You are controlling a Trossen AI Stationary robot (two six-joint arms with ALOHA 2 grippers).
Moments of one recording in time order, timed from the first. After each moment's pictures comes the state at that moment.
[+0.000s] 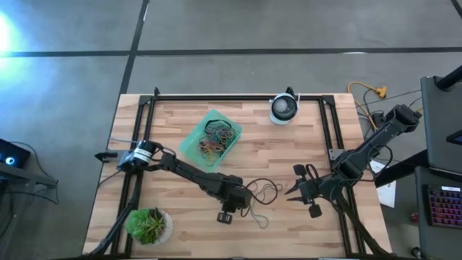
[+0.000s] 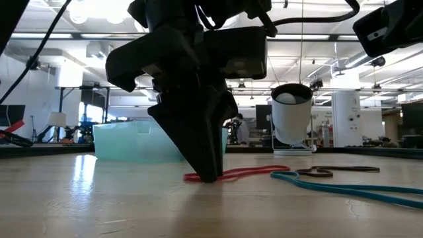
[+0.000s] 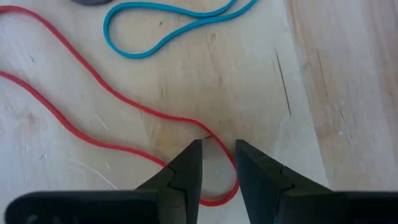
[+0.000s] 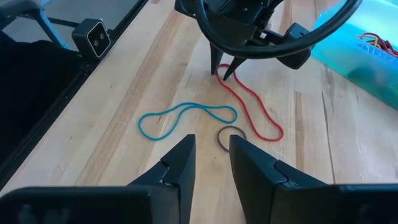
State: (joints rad) left arm -0.31 2.27 1.54 -0.62 0.07 -0.08; right arm 0.71 1.00 0.54 -0.19 0.37 0.29
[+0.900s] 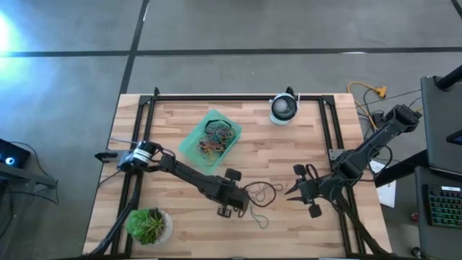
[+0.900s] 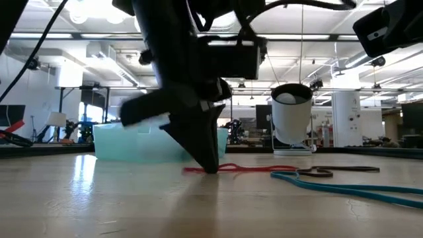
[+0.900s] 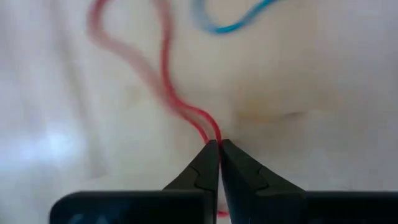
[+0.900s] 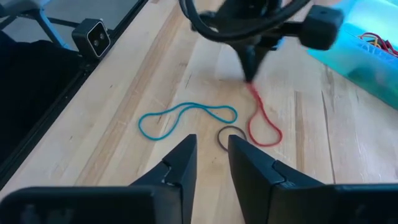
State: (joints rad) left arm -0.31 2.25 1.53 -0.67 -0.27 -0.02; right arm 0.71 1.00 0.54 -0.19 0.37 0.29
